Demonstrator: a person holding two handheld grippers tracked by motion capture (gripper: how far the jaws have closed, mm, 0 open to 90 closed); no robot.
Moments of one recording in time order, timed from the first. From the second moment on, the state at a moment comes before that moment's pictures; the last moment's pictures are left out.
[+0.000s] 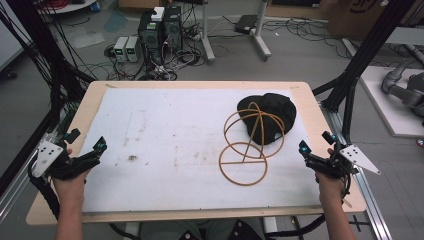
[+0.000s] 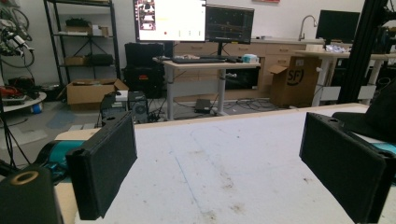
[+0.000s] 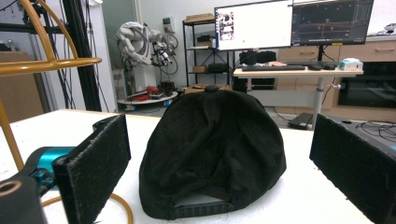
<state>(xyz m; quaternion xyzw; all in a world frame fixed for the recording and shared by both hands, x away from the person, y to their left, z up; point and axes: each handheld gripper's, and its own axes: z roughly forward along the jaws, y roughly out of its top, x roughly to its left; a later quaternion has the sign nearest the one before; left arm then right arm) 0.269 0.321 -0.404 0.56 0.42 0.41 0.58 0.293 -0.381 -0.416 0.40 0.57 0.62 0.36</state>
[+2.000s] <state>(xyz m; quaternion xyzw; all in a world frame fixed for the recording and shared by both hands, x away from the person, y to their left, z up) 0.272 0.318 -0.407 0.56 0.43 0.40 0.58 0.352 -0.360 -0.410 0.40 0.62 0.60 0.31</state>
